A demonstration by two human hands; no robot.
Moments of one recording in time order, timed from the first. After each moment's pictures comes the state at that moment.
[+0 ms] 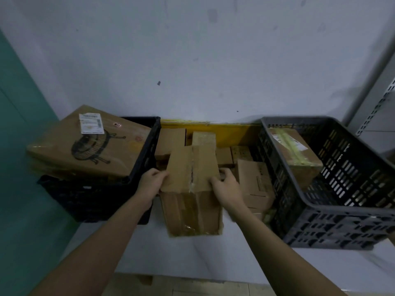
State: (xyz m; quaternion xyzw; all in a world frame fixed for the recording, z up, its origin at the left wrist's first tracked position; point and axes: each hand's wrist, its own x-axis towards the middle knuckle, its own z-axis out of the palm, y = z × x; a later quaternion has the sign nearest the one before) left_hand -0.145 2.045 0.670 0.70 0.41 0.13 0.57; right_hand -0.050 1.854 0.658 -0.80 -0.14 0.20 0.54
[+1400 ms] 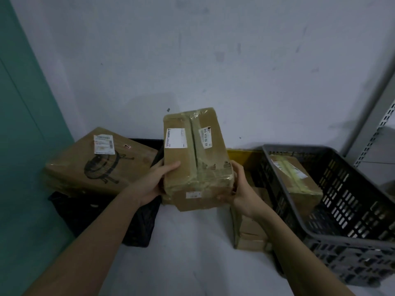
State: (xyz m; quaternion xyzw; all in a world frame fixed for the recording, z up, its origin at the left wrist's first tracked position) left_hand -0.154 2.050 0.763 0.63 0.17 0.07 0.76; right_hand -0.027 1.817 0.733 -0.68 -0.42 0.23 0.56
